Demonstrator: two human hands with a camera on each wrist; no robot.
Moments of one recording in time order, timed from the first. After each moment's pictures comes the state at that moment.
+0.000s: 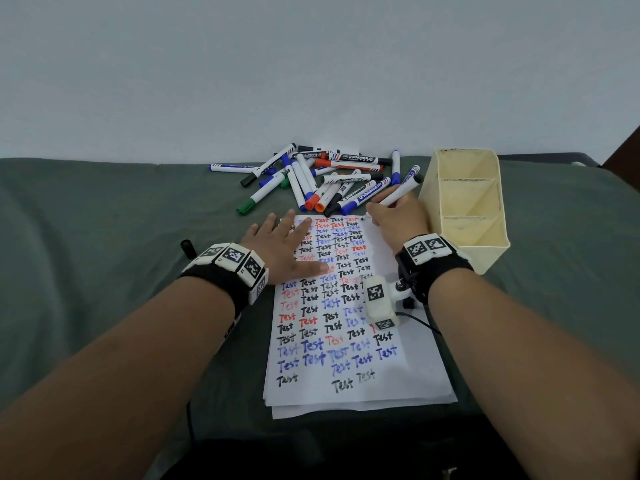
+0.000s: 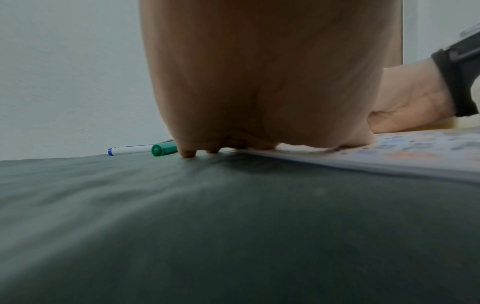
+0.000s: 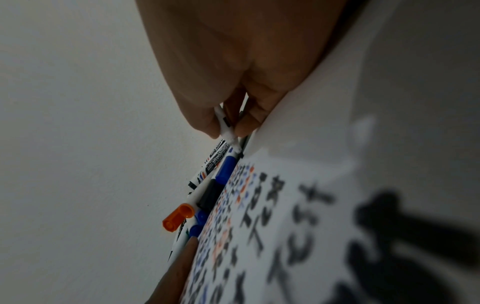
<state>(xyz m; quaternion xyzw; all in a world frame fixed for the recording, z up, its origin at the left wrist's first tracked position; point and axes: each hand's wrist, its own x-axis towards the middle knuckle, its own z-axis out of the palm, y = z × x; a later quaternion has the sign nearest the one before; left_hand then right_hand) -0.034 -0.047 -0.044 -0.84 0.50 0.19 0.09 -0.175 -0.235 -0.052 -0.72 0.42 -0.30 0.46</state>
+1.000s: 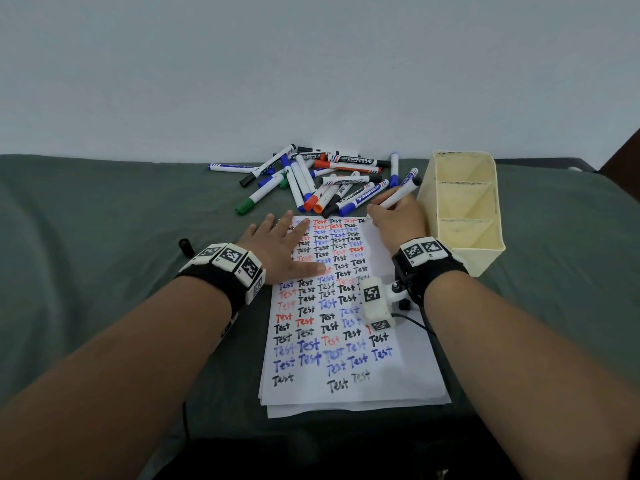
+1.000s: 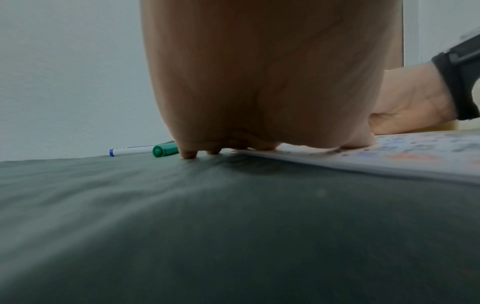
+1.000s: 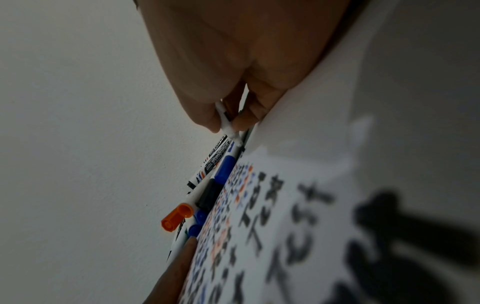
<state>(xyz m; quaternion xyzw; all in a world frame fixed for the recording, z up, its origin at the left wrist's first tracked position) -0.027 -0.047 -0.051 -0.84 0.50 0.19 0.08 -0.175 -0.235 -0.052 -0.71 0.42 -0.32 0.47</state>
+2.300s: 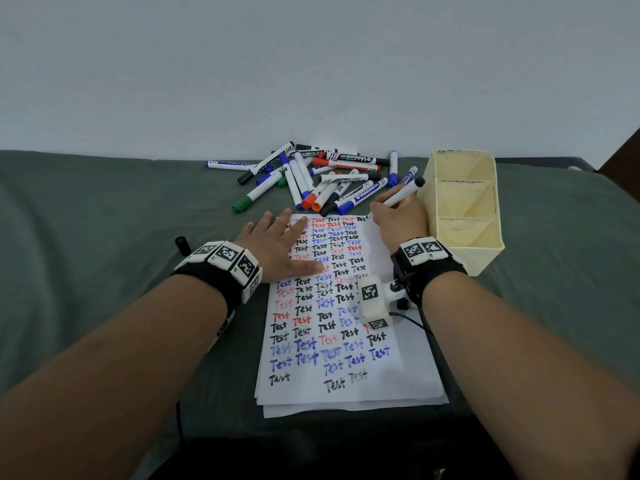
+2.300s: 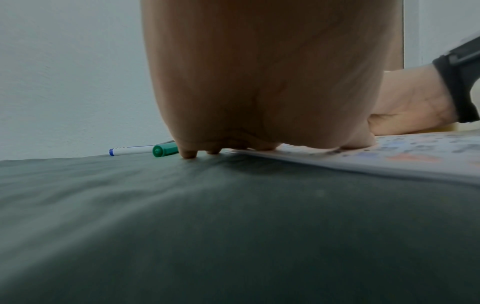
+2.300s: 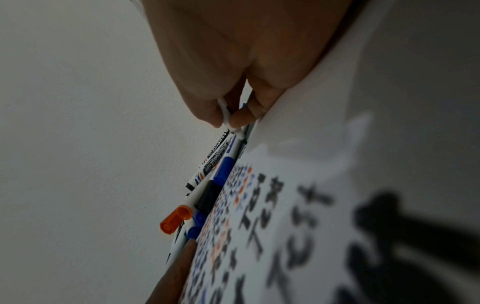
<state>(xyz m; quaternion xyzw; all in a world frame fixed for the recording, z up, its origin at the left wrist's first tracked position) -0.026 -0.048 -0.052 -0.84 0.51 0.19 0.07 -0.179 -0.231 -0.047 -0.71 0.41 -0.34 0.47</state>
